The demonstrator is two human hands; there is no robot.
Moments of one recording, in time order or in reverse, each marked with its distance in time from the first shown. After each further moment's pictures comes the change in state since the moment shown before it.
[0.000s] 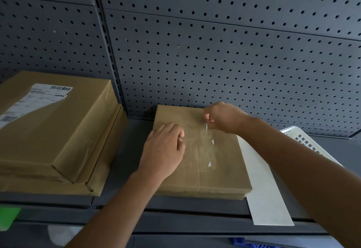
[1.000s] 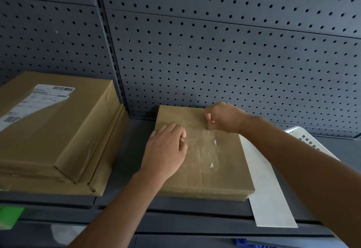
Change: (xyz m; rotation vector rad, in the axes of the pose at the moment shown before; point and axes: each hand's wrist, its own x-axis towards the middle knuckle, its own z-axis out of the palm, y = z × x) left_hand 0.000 -0.001 0.001 -0.012 -0.007 -0.006; right_hand 0.003 -0.001 -0.001 0.040 -0.021 -0.011
